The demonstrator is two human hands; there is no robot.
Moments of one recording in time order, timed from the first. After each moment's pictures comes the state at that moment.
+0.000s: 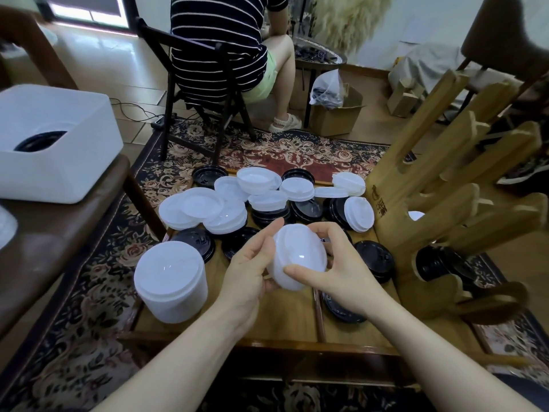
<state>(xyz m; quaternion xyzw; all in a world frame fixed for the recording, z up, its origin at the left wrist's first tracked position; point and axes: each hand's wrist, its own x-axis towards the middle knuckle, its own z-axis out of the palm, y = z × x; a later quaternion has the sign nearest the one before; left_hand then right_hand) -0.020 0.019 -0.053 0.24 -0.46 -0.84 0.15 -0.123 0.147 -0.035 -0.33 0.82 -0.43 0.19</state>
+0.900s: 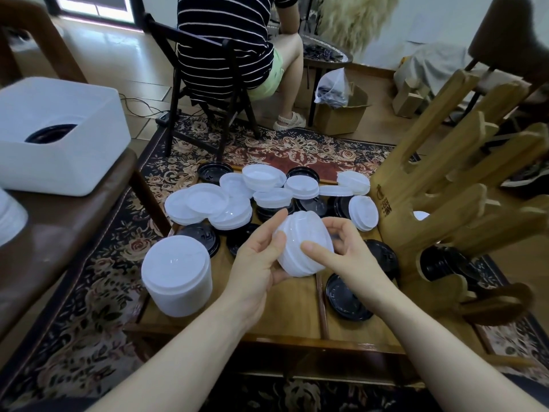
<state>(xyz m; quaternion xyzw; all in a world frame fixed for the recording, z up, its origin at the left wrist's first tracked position) -0.021 0.019 -0.047 0.22 -0.43 -0.86 0.17 -0.126 0.143 -0.032 -0.25 0.75 -0.56 0.25</state>
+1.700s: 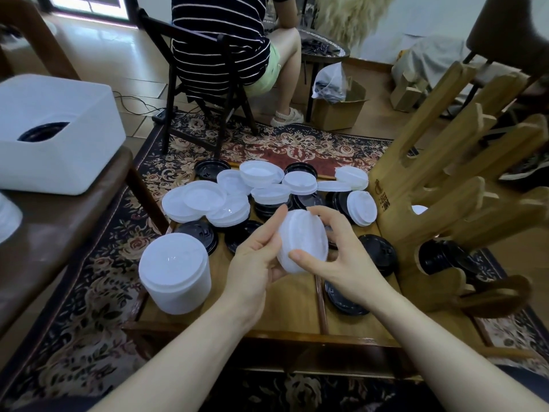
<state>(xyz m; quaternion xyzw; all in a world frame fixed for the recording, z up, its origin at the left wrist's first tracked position) -0.017 0.023 -0.044 0.21 -0.44 -0.86 0.17 -0.124 0.146 -0.038 -0.37 0.80 -0.45 0.16</state>
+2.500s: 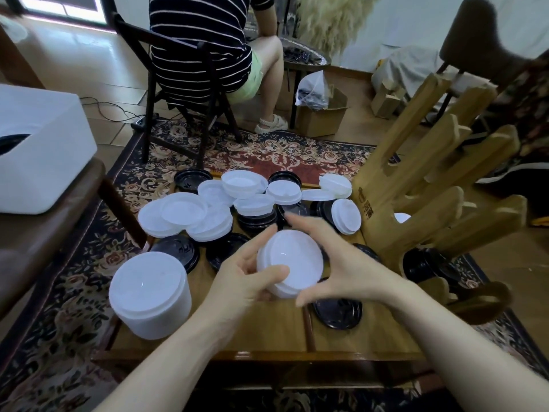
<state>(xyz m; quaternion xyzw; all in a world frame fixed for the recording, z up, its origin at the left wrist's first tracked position) -0.019 0.009 -0.056 0.19 -0.54 -0.82 0.10 -0.166 0.157 -0.019 -0.52 0.76 -0.30 0.24</state>
